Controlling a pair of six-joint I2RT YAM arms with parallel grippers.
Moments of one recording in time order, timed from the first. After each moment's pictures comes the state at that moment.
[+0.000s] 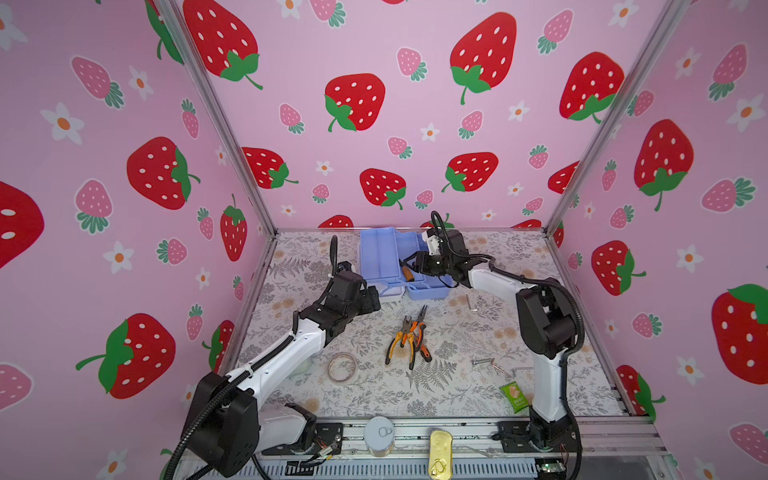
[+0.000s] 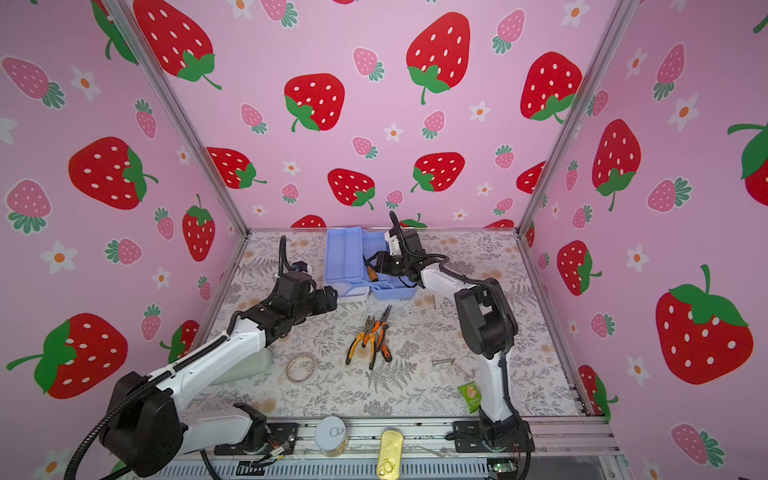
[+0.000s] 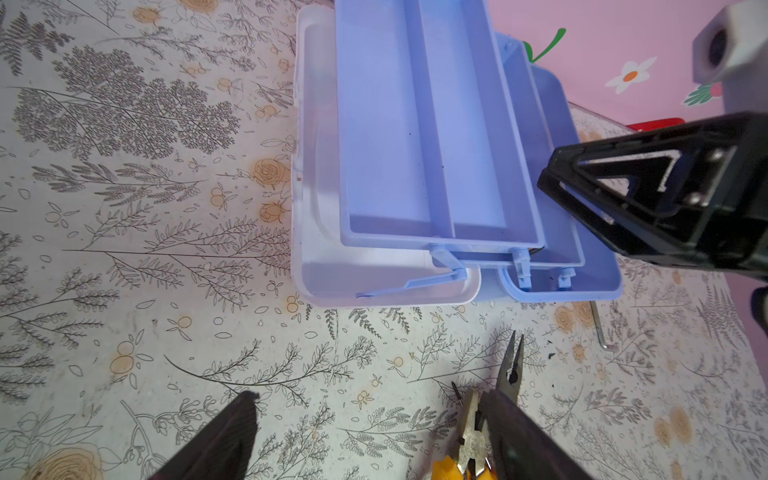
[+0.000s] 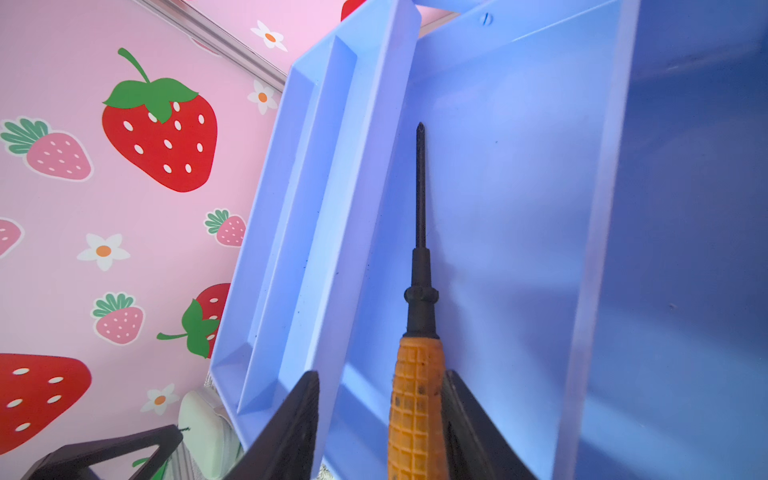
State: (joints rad) left arm -0.45 1.27 0.85 -0.30 -0.12 -0.56; right arm 0.58 2.04 1.48 -0.01 -0.48 0.59
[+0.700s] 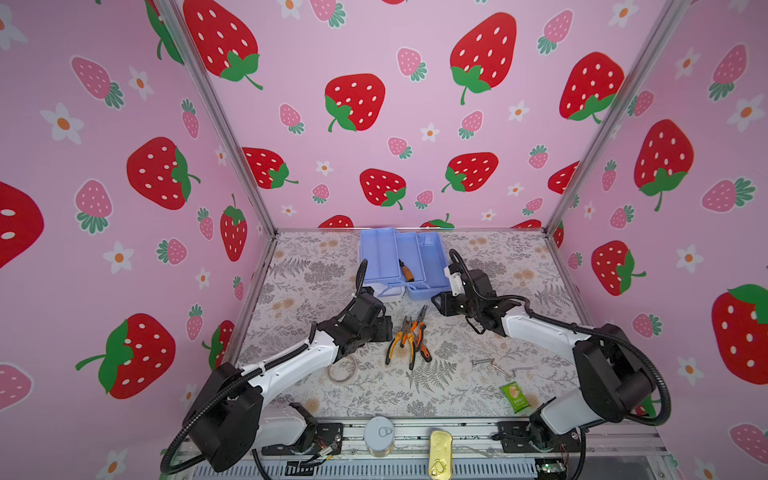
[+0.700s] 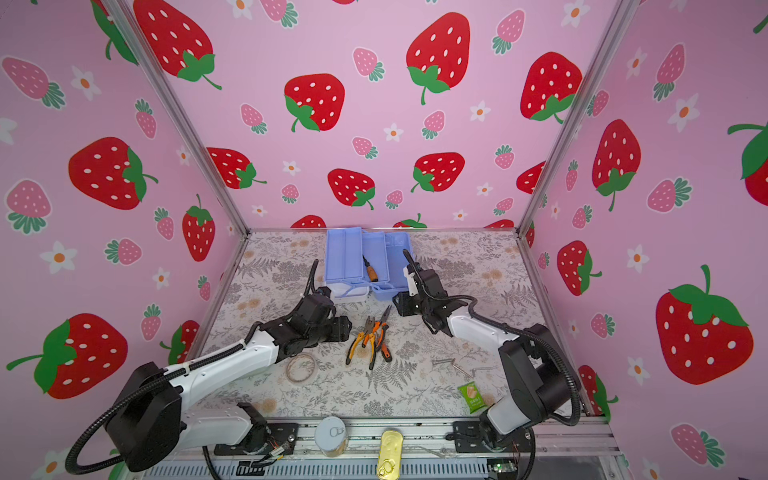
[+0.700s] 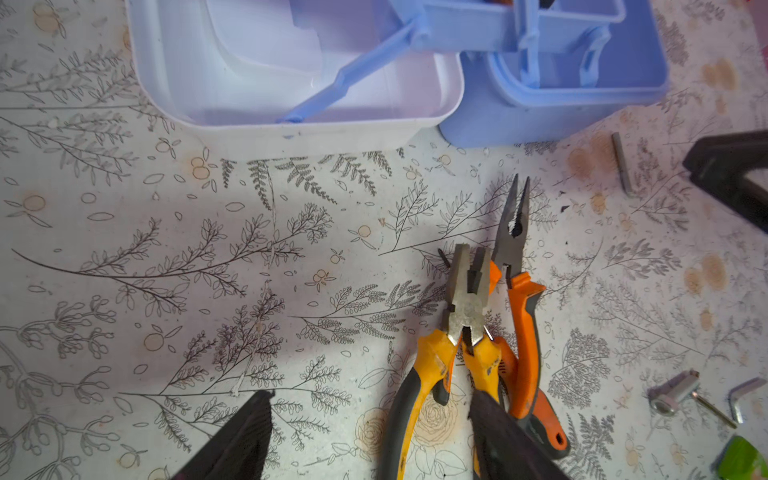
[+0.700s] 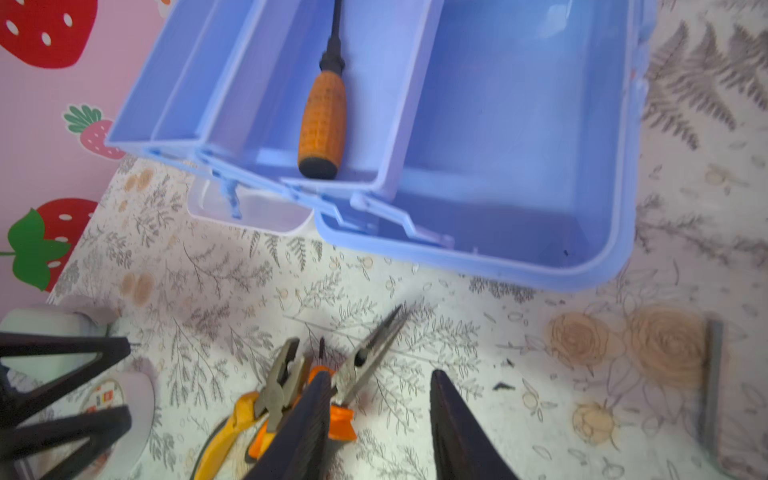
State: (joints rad) left arm -0.65 1.30 0.73 -0.34 -0.09 -0.59; right arm 0.64 1.52 0.83 0.01 -0.19 0.37
